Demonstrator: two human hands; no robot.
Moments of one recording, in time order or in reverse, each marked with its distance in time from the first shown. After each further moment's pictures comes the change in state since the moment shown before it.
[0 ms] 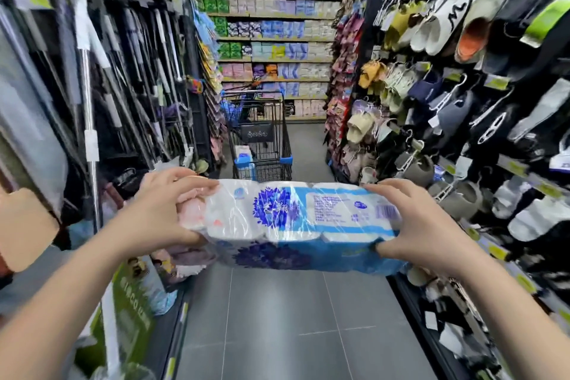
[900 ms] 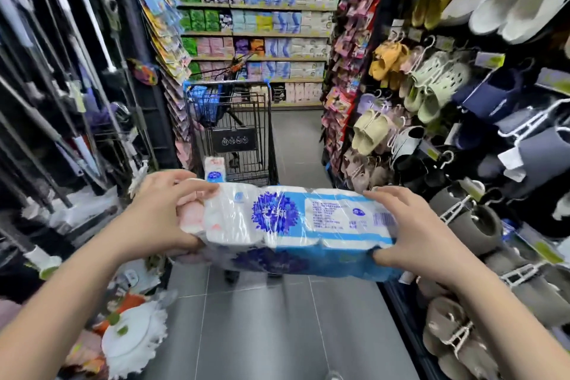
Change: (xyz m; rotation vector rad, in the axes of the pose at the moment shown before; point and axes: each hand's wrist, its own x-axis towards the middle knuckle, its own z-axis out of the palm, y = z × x) left_hand 0.468 -0.148 0.135 0.018 -0.086 -0.004; right_hand 0.427 0.218 0.109 0.016 -0.071 0.086
